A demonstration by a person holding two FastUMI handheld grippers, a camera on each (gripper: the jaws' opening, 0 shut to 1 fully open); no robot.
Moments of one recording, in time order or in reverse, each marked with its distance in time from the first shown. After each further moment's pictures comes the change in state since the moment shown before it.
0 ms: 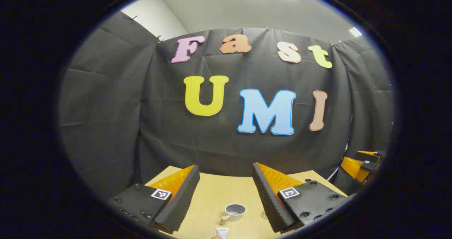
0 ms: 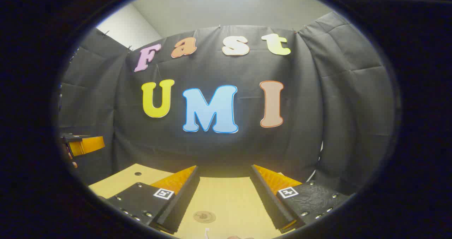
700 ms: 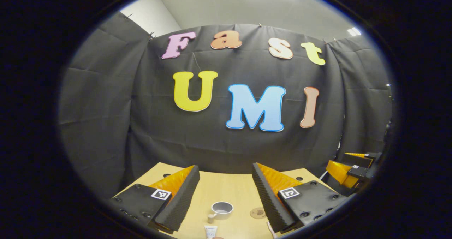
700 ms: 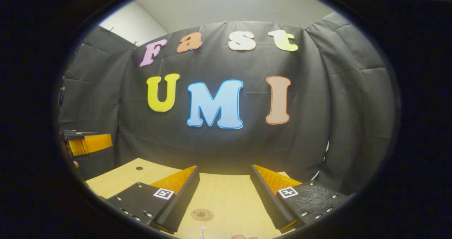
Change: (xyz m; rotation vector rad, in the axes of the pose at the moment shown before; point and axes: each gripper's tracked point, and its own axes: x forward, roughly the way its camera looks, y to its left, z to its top) left arm 0.006 -0.044 -0.010 -0.007 0.044 -0.053; right arm 0.012 -0.001 -0.017 -0.034 0.053 0.058
